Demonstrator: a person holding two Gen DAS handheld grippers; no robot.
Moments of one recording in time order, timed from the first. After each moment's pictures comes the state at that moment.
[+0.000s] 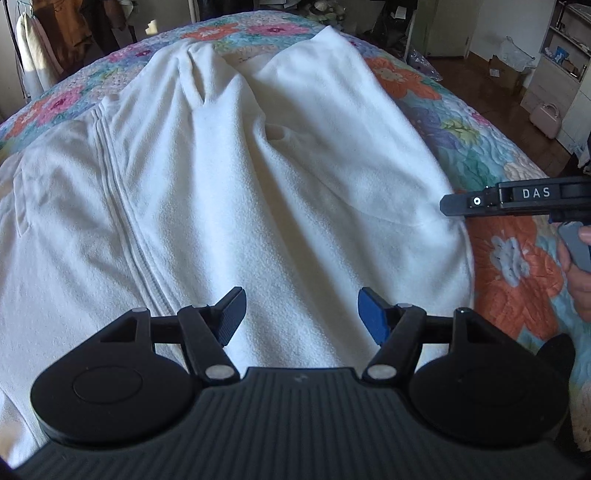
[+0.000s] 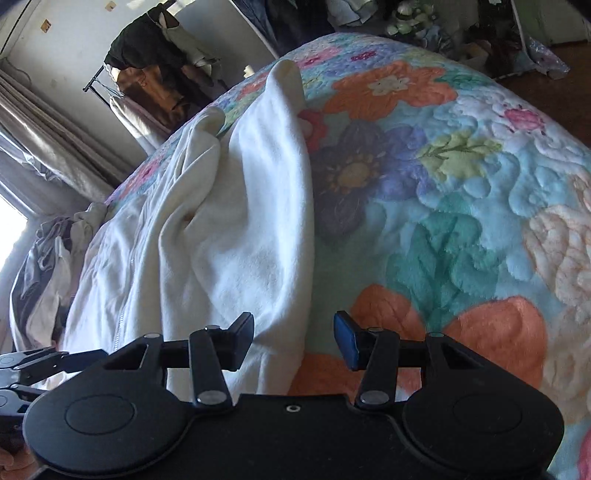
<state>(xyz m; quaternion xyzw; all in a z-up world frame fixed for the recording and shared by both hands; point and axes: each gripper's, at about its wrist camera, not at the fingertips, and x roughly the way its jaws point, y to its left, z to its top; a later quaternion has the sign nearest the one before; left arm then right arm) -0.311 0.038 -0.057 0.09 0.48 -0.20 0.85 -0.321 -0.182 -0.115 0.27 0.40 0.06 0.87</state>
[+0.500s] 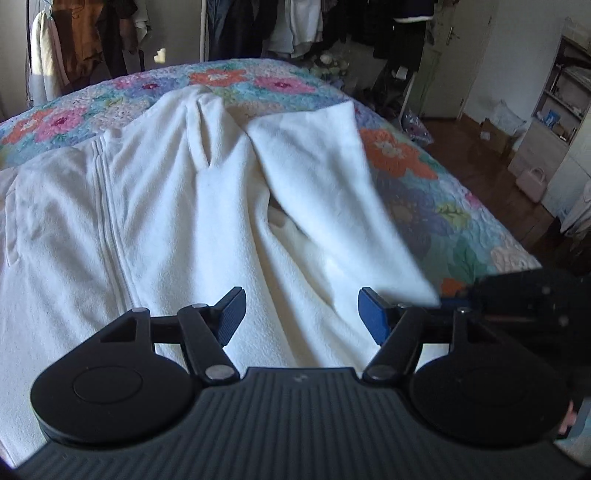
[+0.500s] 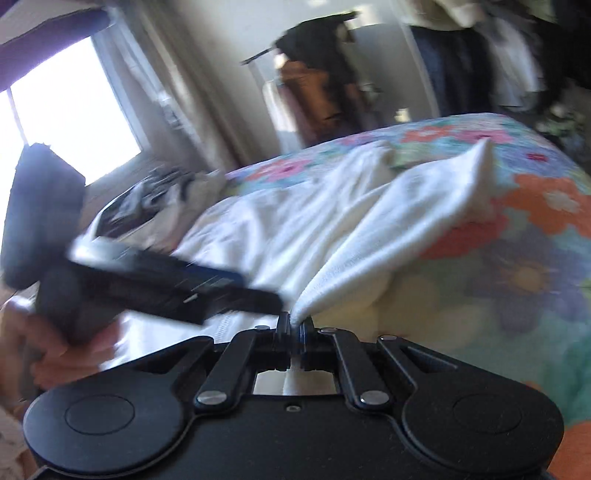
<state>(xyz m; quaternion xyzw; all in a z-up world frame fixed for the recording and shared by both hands) -0.289 0.052 -0.026 0.01 0.40 -0.22 0.89 -0.335 -0.080 -0.062 0.12 0.31 0.27 0.90</state>
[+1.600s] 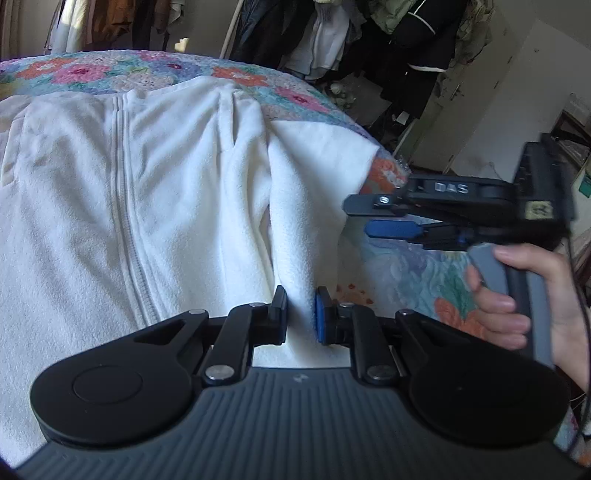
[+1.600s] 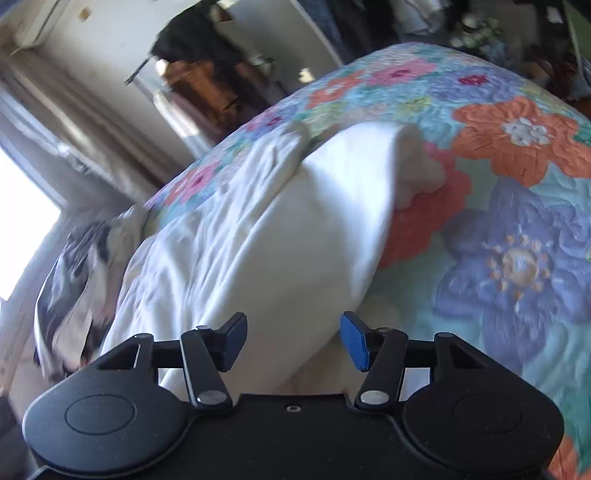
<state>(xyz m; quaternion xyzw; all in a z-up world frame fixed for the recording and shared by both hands) -0.295 0.105 -0.063 -0.12 0.38 -0.25 0.89 -0.213 -0.112 -0.086 0.28 0.39 0.12 0.87</state>
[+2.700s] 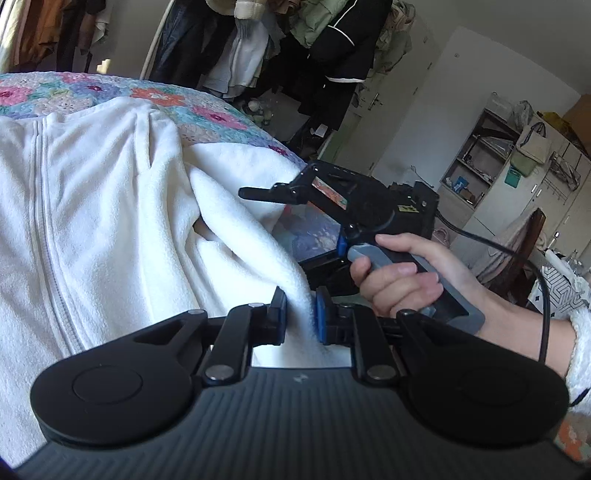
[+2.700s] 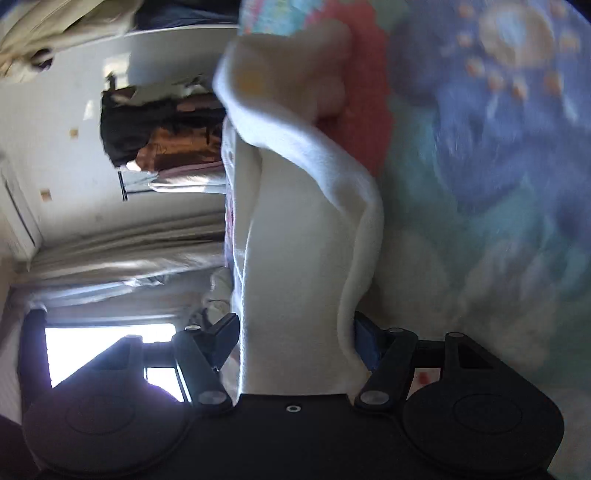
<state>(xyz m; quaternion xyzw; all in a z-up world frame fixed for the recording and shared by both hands) -0.284 0.094 -0.076 -0.13 0.32 -0.37 0.86 -0.186 -0.145 -0.190 0.63 0.39 0.17 0.65</state>
